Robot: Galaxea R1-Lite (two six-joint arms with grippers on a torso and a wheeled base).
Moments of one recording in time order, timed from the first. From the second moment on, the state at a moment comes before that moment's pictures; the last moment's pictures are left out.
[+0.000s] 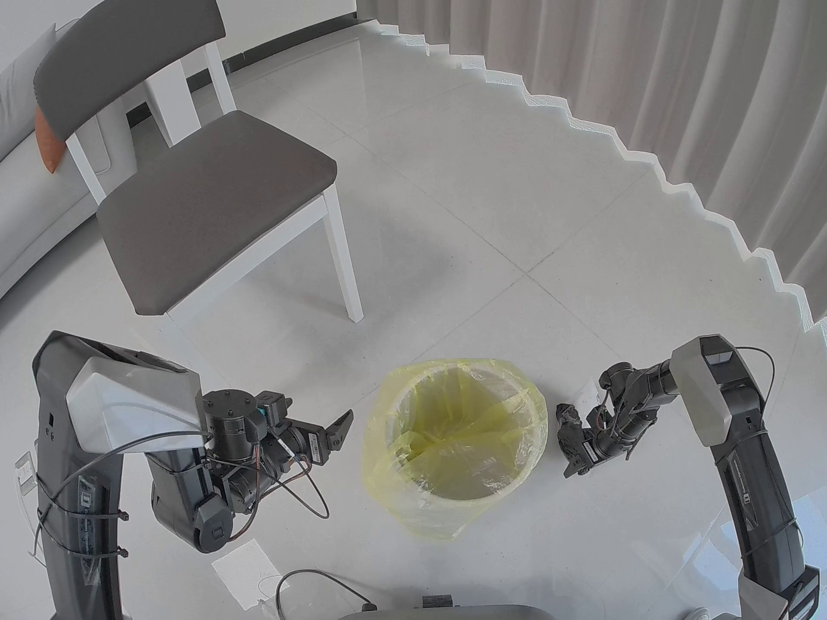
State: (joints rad) left arm -0.36 2.36 -0.51 -1.55 0.00 -0.09; right arm 0.02 2.96 -2.00 0.44 0.19 -0.28
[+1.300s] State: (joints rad) left arm -0.37 2.35 -0.48 -1.55 0.00 -0.10; right arm 0.01 2.56 -1.90 0.43 0.19 -0.29
